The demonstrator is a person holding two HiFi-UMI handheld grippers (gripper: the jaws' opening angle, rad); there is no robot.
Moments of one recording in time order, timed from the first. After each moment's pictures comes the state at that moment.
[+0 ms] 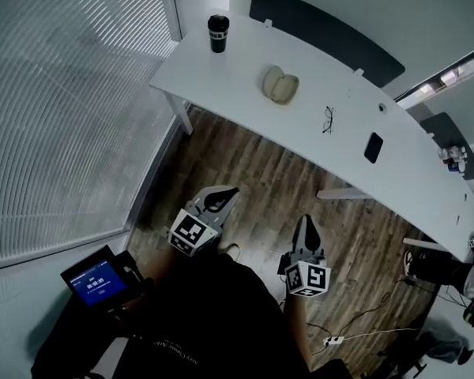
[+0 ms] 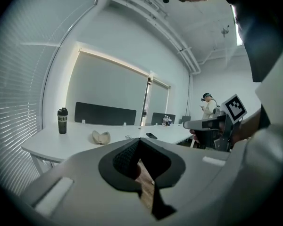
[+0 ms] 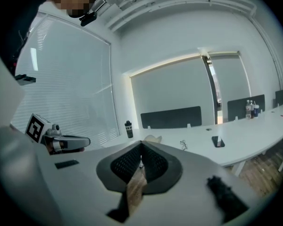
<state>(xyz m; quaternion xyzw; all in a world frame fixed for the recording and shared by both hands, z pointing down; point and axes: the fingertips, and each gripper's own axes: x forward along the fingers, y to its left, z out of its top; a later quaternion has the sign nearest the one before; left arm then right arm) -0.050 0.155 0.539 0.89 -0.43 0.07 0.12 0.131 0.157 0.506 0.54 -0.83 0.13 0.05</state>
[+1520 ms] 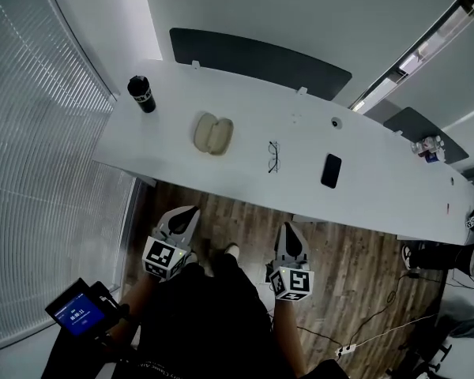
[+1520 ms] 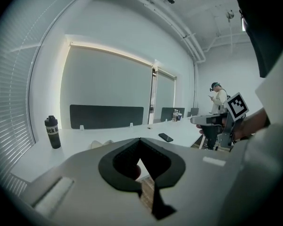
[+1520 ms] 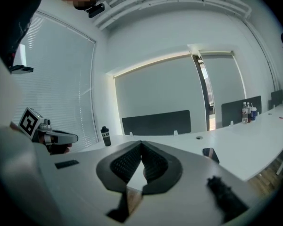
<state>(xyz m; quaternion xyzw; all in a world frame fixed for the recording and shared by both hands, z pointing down) -0.011 -0.028 0.534 0.88 -0.46 0.12 0.11 0.223 -0.018 0.516 0.58 -0.80 0.12 0.05</state>
